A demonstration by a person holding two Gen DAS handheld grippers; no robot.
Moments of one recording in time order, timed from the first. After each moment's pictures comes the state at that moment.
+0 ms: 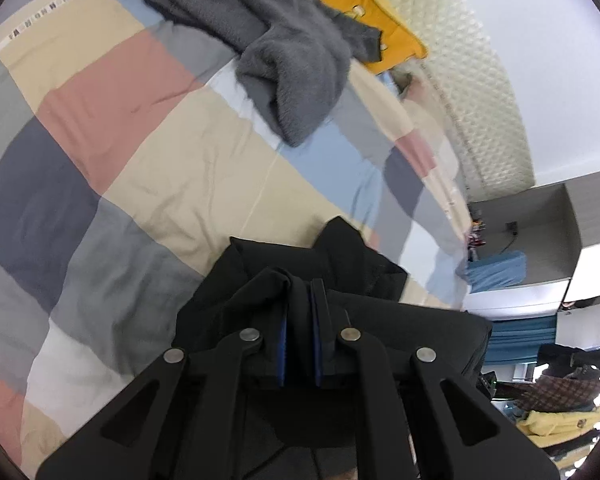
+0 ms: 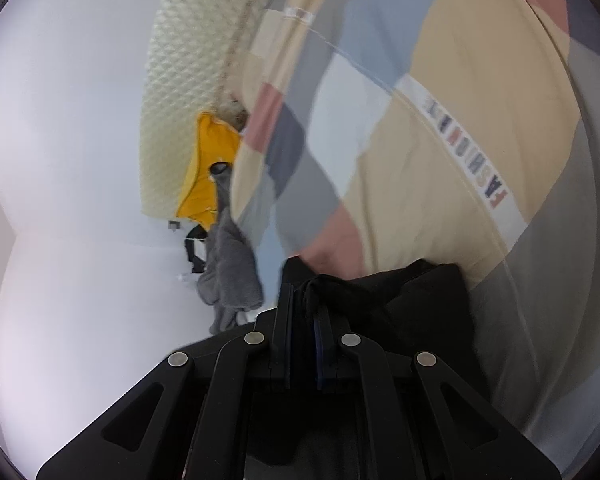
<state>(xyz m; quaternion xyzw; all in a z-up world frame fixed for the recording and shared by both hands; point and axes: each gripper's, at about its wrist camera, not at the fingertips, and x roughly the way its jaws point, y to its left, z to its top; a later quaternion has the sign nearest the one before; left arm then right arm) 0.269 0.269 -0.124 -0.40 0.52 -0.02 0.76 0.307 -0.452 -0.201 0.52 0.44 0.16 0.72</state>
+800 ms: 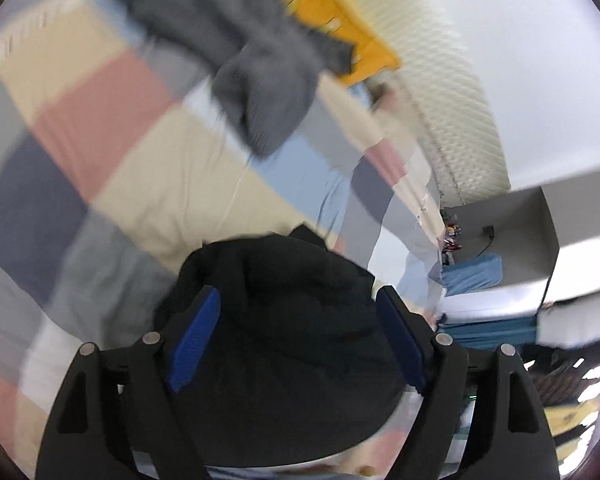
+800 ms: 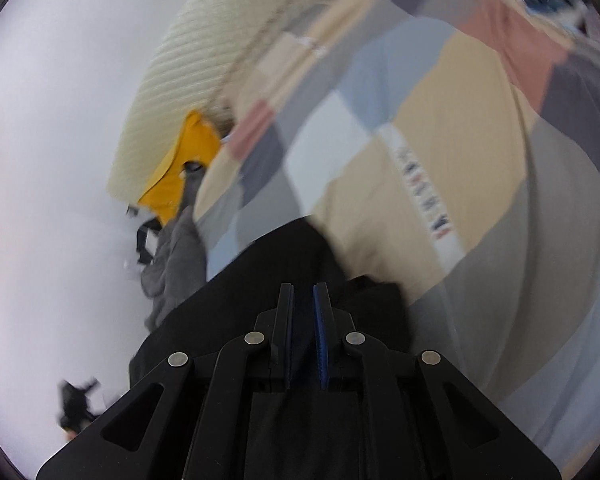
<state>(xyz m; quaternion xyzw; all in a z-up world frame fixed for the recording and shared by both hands) 0.237 0.263 -0.045 -0.40 0.47 -0.04 0.79 0.255 -0.431 -0.155 0.39 0.42 0.11 0.82</state>
